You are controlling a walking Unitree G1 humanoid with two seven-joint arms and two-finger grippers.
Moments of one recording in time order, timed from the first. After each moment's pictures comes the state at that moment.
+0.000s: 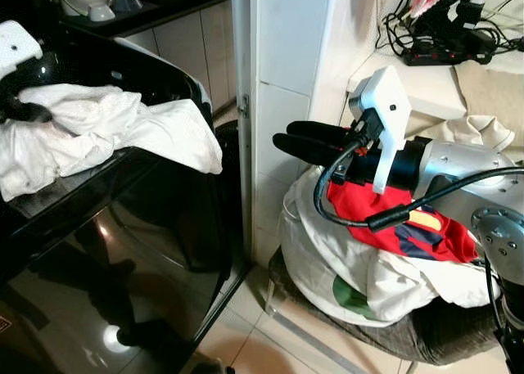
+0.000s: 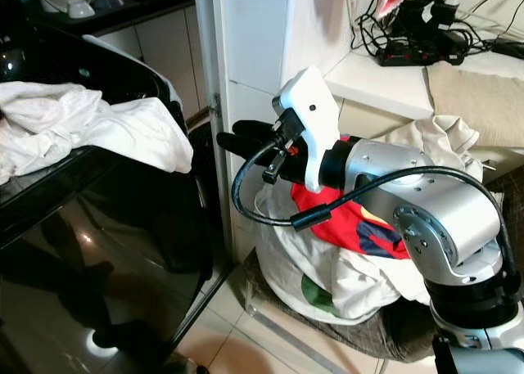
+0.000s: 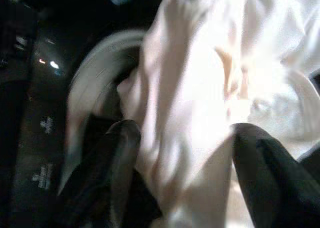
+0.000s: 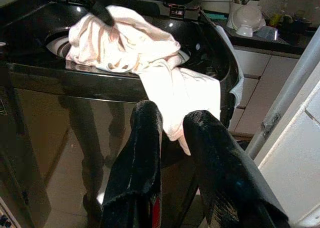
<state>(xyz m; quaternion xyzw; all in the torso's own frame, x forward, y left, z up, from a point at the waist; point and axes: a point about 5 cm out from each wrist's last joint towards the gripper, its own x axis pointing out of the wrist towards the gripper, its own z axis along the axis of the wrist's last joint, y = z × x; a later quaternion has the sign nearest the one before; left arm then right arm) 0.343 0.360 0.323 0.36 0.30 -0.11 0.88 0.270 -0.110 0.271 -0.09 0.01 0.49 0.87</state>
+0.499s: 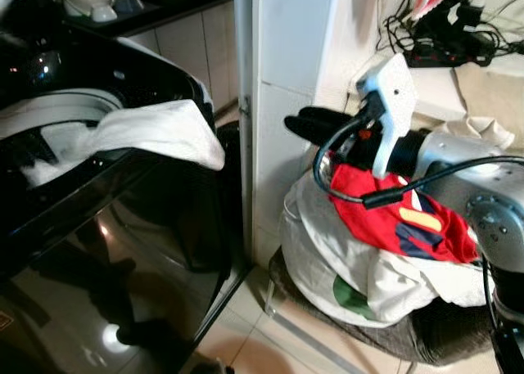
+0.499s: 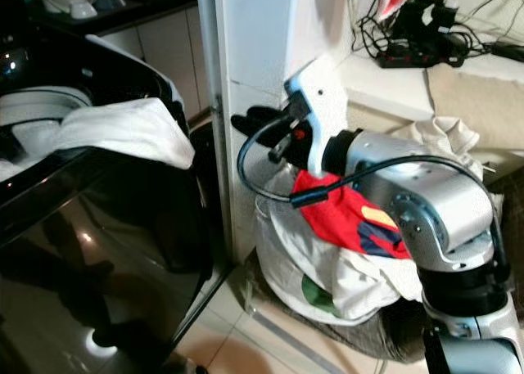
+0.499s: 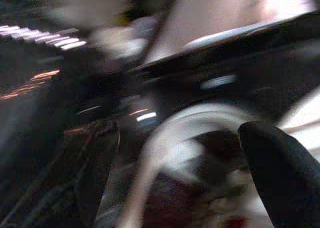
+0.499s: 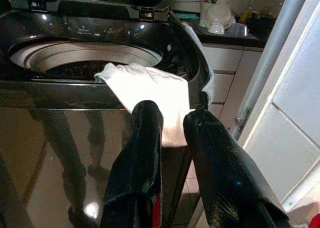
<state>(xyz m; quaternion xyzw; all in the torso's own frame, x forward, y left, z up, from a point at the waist) 0.369 0.334 0.354 0.36 0.13 -0.01 0.93 0.286 -0.118 0.272 -0.07 0.01 0.44 0.90</state>
